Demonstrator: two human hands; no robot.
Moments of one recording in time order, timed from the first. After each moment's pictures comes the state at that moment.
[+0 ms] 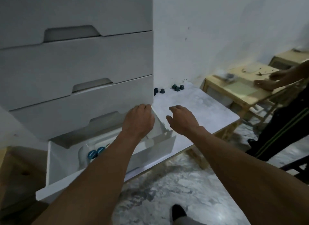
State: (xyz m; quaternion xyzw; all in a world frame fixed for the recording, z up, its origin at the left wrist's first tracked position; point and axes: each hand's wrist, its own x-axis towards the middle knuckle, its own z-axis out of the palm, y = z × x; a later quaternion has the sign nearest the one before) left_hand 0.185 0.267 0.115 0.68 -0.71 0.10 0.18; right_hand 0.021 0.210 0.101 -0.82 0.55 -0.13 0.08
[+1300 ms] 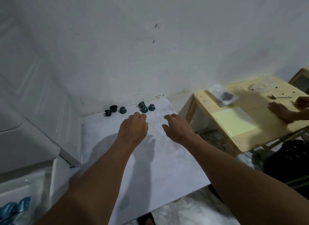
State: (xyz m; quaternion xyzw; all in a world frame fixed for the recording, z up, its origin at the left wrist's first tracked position) left_hand -0.005 -0.092 0.052 0.77 -0.63 0.01 0.10; right_hand -0.163 -0.164 0.049 -0.86 0.48 -0.05 0.15
